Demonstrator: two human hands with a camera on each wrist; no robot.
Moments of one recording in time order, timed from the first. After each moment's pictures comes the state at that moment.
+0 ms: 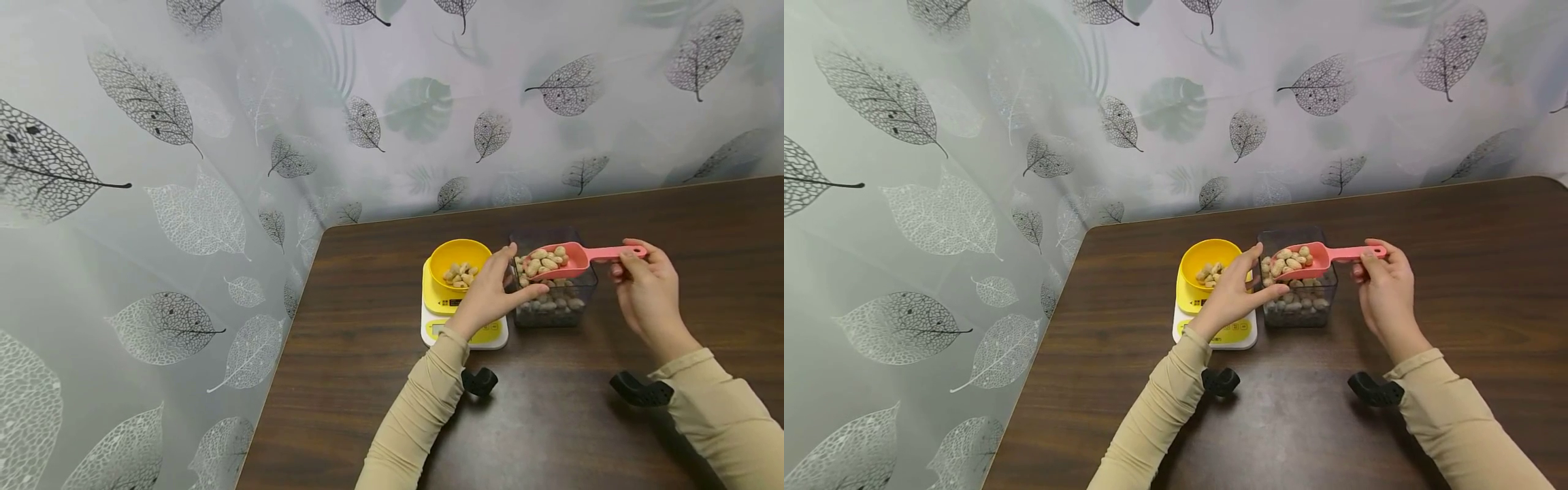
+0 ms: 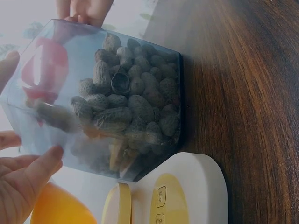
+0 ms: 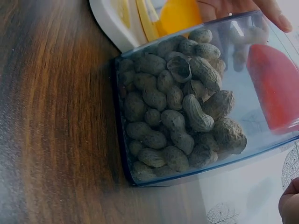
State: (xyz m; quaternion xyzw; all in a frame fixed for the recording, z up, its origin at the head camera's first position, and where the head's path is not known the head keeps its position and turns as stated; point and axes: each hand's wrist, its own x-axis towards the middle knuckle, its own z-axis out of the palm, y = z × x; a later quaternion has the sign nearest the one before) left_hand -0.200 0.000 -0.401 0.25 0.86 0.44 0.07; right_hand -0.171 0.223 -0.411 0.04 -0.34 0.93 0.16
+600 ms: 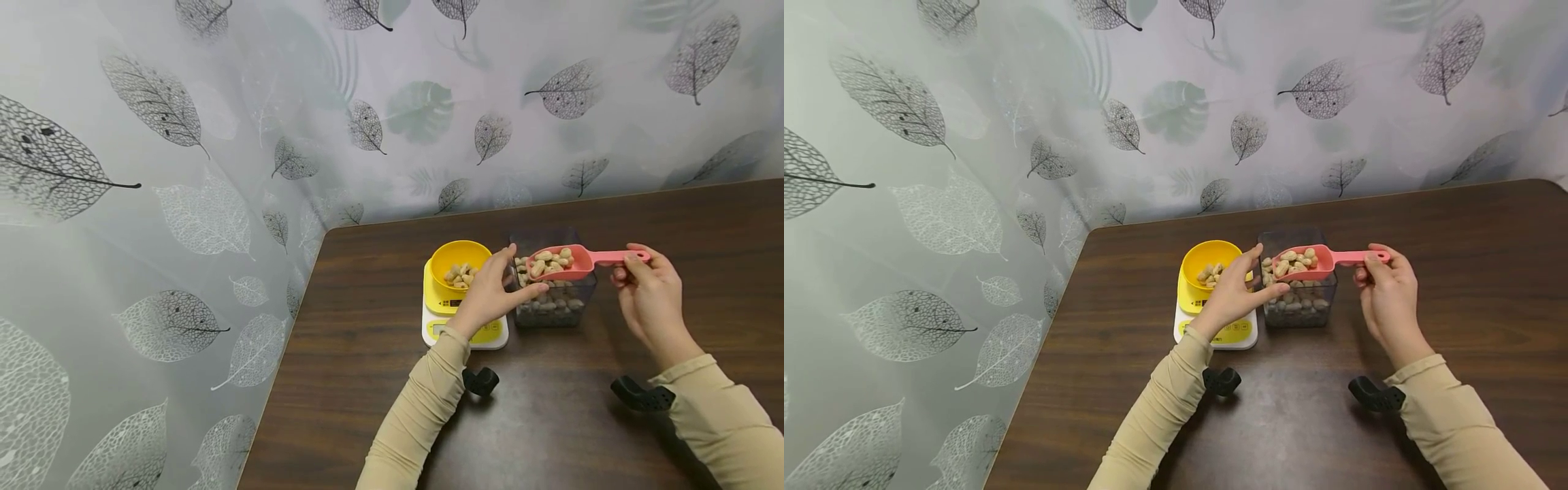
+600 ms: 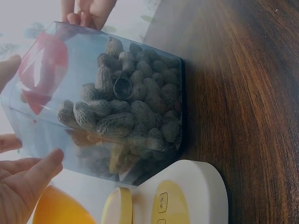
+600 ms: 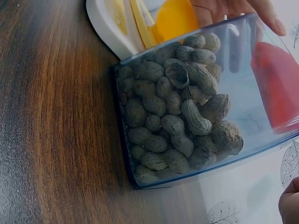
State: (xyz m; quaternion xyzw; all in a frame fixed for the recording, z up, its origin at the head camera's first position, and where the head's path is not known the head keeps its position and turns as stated) left_hand -0.199 0.001 -0.400 0.24 0.86 0.45 0.07; right_hand -0.163 0.226 -0.411 0.01 -0.33 0.93 0.13
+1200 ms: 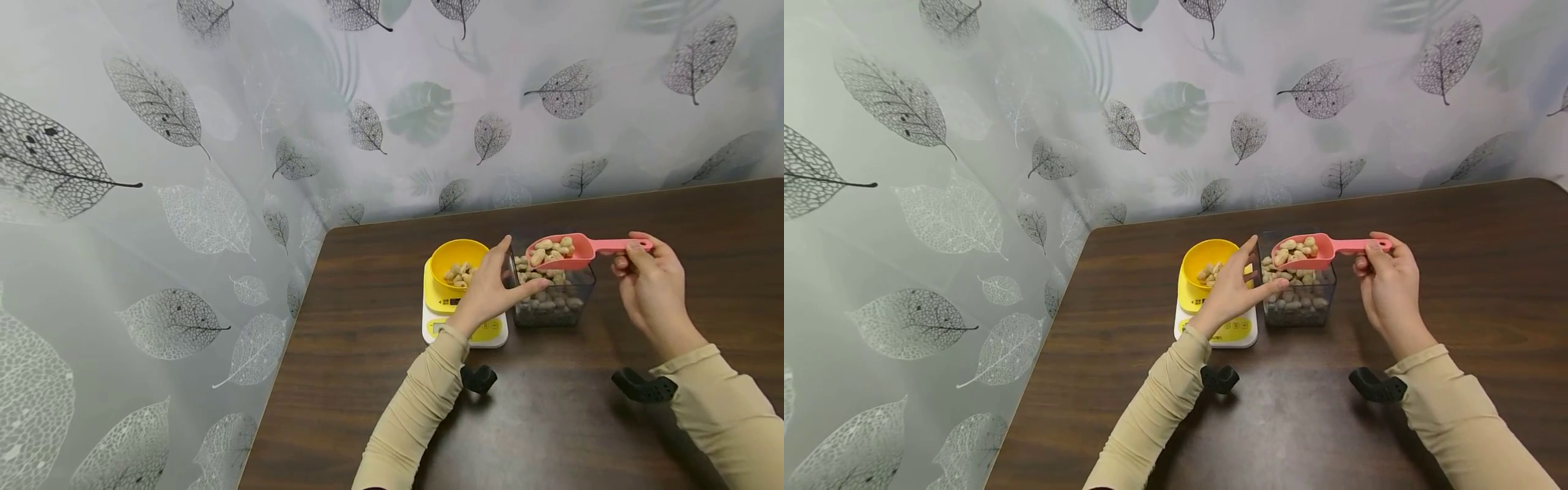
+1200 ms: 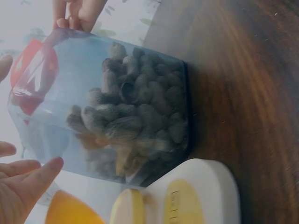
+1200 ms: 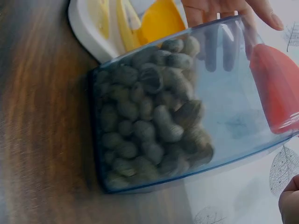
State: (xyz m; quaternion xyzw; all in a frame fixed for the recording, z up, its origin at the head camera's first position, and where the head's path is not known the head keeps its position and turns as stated) left_hand -0.198 0.002 -0.394 0.22 0.86 0.46 0.05; right_hand -0.168 0.226 -0.398 0.04 -0.32 0.93 0.14
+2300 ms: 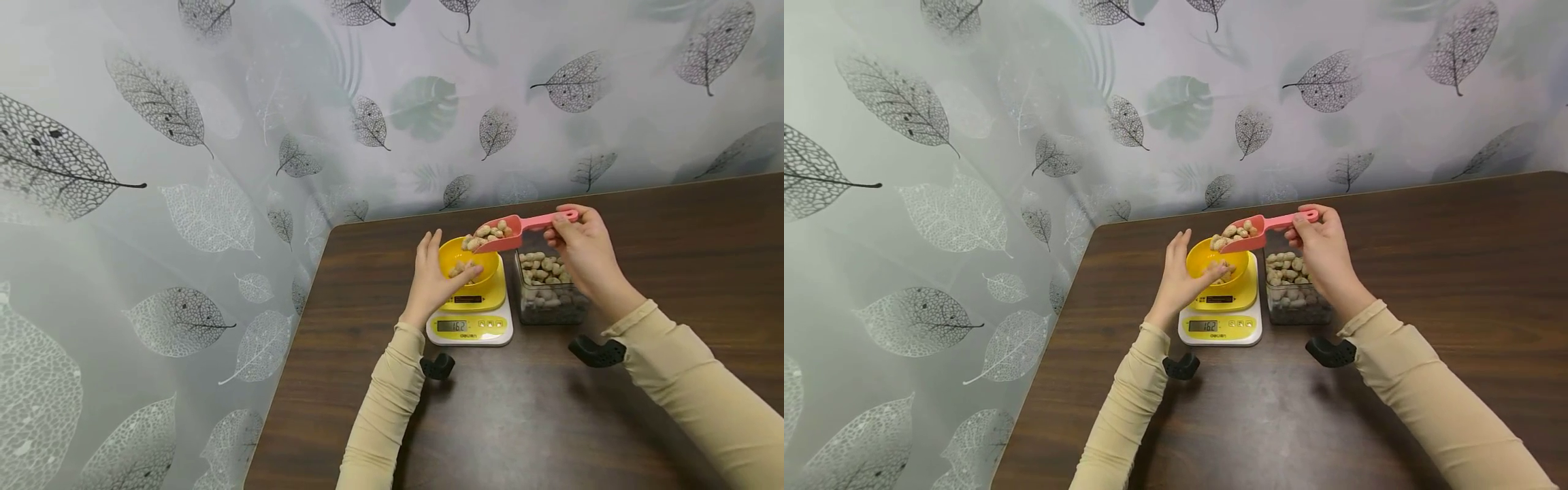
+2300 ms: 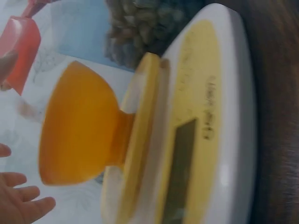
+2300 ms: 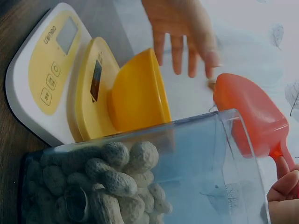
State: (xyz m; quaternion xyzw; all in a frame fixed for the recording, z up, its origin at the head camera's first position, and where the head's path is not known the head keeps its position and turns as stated) left_hand -0.218 -0.075 -0.399 0.11 0.90 0.41 -0.04; right_hand -0.201 0.159 -0.356 0.05 -0.53 0.84 0.06
